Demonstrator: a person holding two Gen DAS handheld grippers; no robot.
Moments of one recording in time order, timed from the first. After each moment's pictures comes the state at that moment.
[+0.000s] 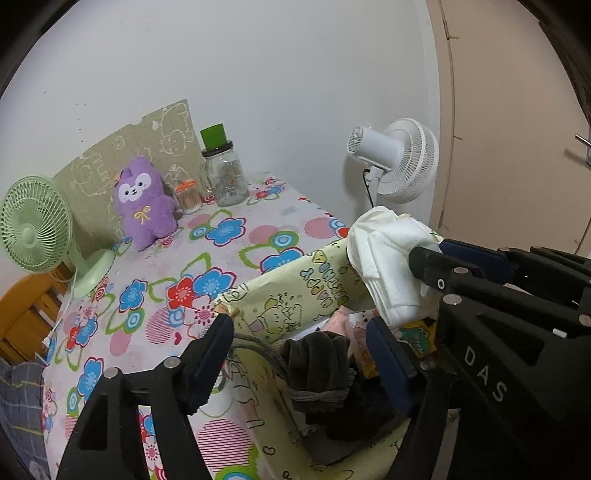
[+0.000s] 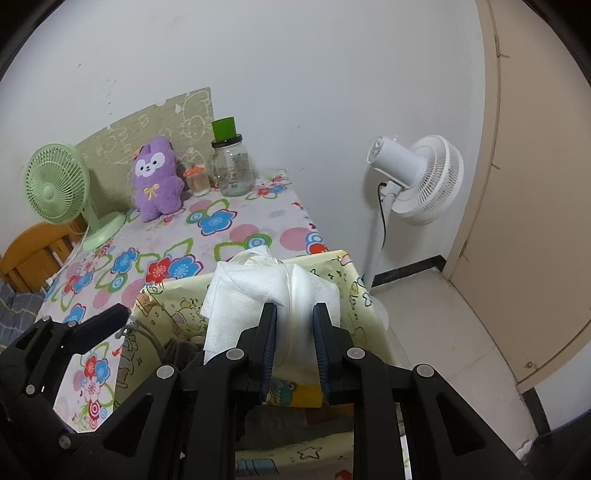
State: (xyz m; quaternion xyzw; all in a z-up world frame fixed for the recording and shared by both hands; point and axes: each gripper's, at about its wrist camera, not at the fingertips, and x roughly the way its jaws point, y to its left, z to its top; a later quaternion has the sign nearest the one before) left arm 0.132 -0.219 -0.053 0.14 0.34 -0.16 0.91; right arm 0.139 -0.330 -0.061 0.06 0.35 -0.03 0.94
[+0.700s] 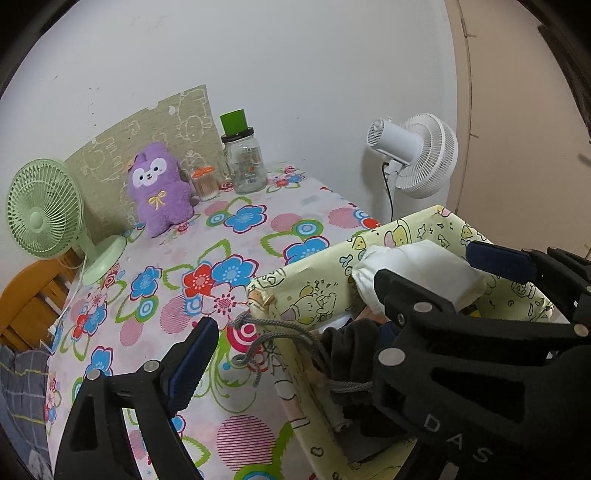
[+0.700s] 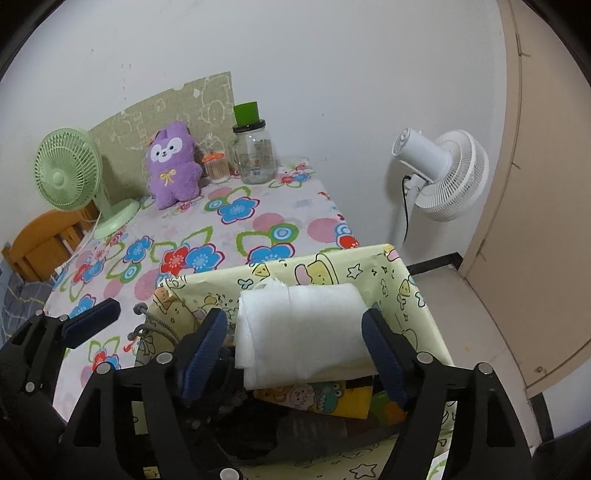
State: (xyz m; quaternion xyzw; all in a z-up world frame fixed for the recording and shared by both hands) left arm 0.146 -0.198 -0.062 0.14 0.36 -0.13 0.91; right arm 0.154 -0.306 -0.073 0.05 0.37 -0.01 0.93
